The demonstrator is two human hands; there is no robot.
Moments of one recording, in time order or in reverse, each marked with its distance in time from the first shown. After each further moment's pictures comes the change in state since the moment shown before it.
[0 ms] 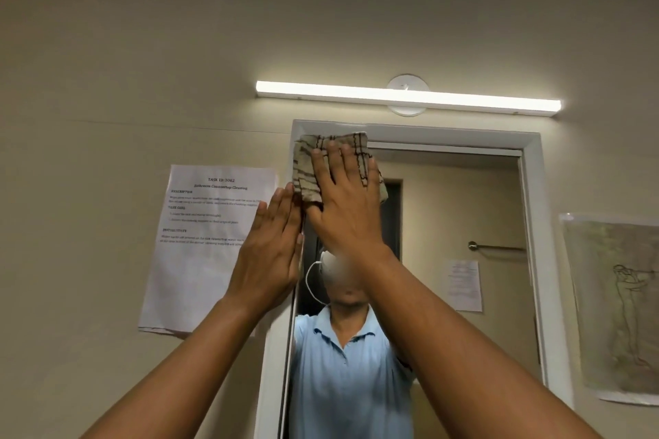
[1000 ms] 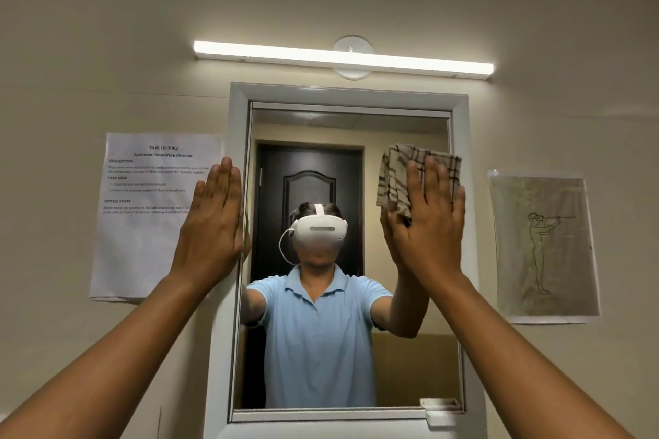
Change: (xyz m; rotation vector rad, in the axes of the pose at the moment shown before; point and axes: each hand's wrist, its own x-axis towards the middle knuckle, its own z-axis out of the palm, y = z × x) left_hand -0.018 0.011 -0.005 0.088 -0.057 -0.088; right_hand -0.137 0.150 -0.034 -0.063 0.045 0.350
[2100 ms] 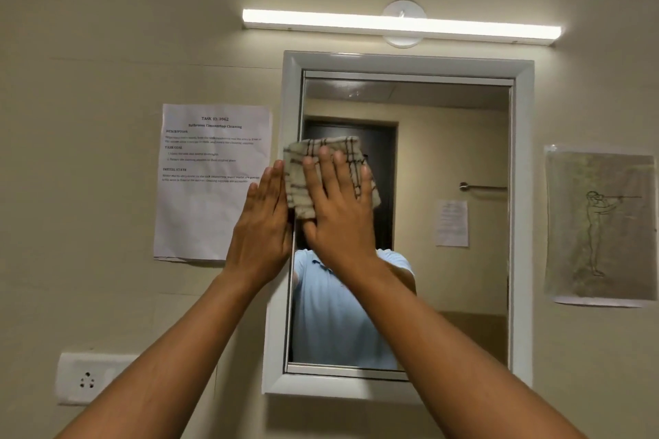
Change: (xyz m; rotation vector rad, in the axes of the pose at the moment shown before) left_hand -0.045 0.001 0.003 -0.145 -0.058 0.043; right_hand -0.037 -0.176 0.040 0.082 -0.062 -0.367
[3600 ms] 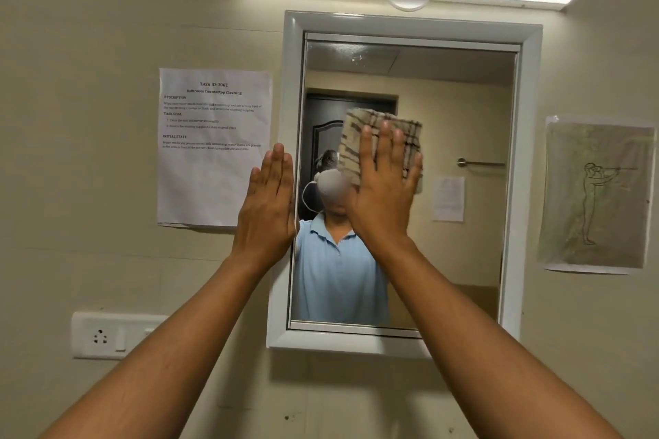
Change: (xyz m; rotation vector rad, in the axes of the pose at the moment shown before) left_hand -0.024 0.005 0.008 0.068 -0.032 -0.072; right_hand -0.023 0.030 -0.013 -0.033 -0.048 0.301
